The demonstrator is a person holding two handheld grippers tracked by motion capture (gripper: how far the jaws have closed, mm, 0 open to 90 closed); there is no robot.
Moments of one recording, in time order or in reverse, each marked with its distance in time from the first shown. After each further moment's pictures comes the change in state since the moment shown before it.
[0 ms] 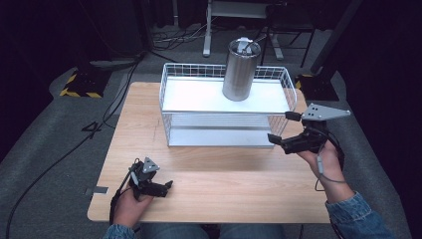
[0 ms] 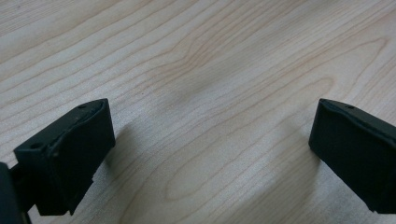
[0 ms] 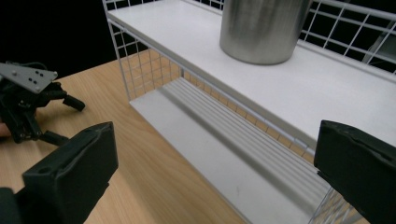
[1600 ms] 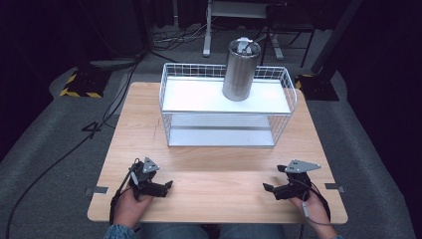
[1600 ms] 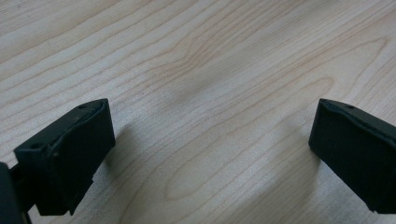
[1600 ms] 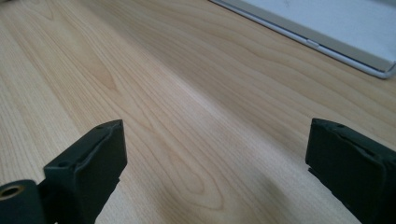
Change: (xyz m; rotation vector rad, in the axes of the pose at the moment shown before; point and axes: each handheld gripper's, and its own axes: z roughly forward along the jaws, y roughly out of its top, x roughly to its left) left arm 0.000 0.000 0.000 -0.004 -0.003 -0.007; right arm 0.024 -0.181 0.040 0.223 0.007 0.108
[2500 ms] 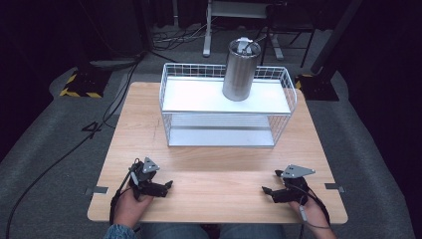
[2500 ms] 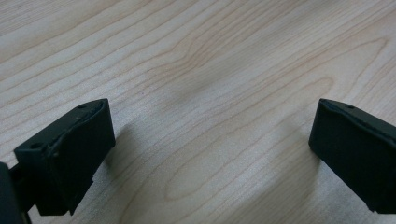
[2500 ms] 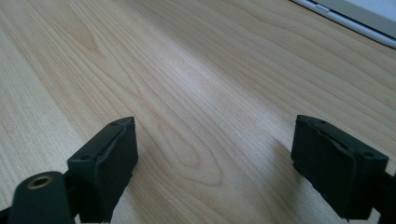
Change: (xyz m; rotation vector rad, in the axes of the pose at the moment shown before) left arm 0.000 0.000 0.000 0.001 0.001 0.003; right arm 0.004 -0.015 0.010 0.059 -0.044 -0.043
